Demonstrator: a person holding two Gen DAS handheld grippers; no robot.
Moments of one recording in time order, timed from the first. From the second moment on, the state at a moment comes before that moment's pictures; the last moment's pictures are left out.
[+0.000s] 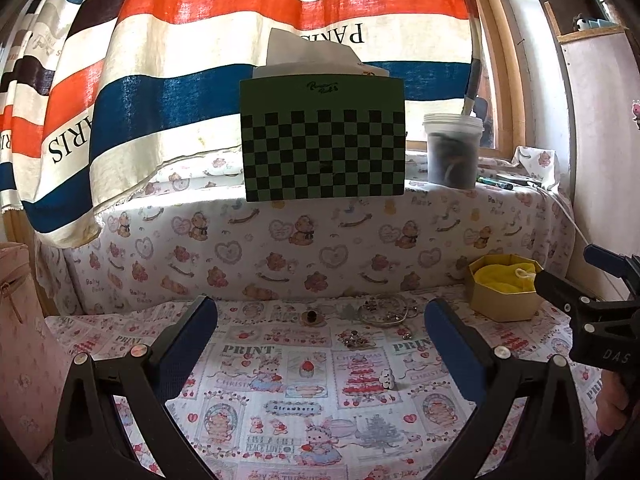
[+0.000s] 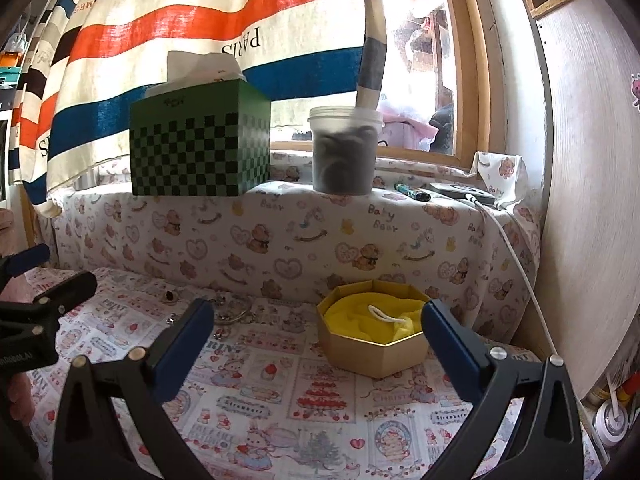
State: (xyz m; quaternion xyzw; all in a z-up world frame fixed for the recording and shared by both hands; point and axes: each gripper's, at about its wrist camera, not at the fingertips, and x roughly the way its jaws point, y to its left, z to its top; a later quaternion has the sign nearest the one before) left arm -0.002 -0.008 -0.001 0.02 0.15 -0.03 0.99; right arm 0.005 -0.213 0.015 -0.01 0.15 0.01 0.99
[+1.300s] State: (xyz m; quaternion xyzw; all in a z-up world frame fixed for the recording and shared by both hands) left arm 0.019 0.011 -0.009 -0.03 0.21 -0.01 0.98; right arm 0.019 -0.220 0.009 0.01 0.21 -0.01 0.98
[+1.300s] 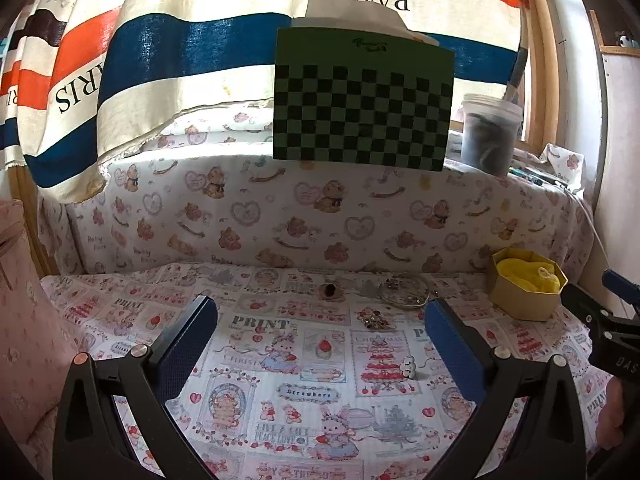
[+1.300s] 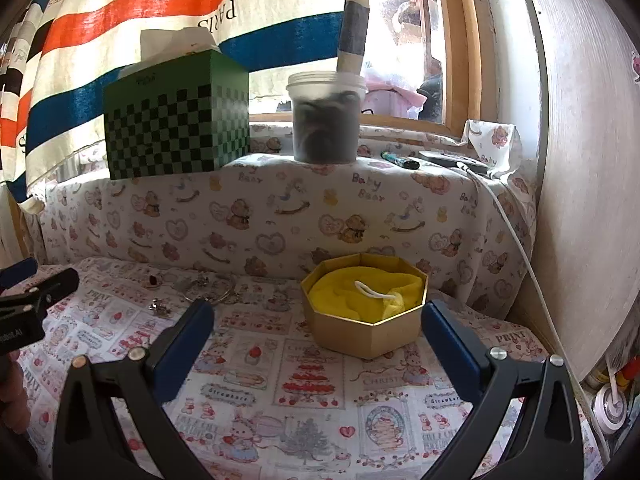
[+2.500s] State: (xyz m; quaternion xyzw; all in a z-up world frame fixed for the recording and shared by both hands) left arm 0.105 -0.059 -0.039 0.01 0.50 -0.06 0.86; right arm 0.040 -0.248 -0.002 0.07 0.27 -0.04 0.96
